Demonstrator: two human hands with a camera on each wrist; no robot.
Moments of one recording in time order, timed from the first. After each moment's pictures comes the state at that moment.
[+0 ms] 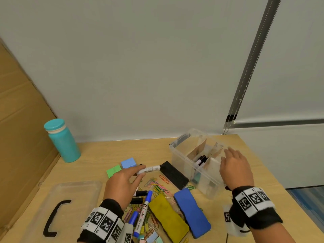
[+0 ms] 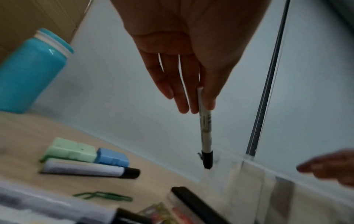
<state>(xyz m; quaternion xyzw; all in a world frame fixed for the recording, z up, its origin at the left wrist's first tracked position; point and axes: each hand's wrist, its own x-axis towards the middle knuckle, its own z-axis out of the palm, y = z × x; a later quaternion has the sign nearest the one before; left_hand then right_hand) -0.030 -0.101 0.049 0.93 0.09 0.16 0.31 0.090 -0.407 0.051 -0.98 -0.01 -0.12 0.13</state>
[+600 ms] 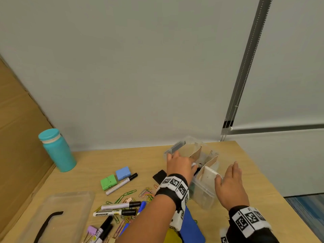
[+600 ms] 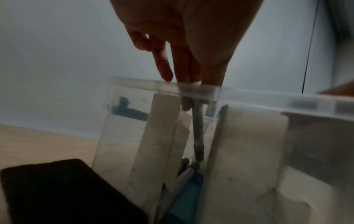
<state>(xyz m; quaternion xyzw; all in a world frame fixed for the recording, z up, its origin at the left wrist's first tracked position) 0.096 -0.256 0.067 0.99 0.01 0.03 0.12 0.085 -0.419 0.021 -0.97 0.05 -0.02 0.24</state>
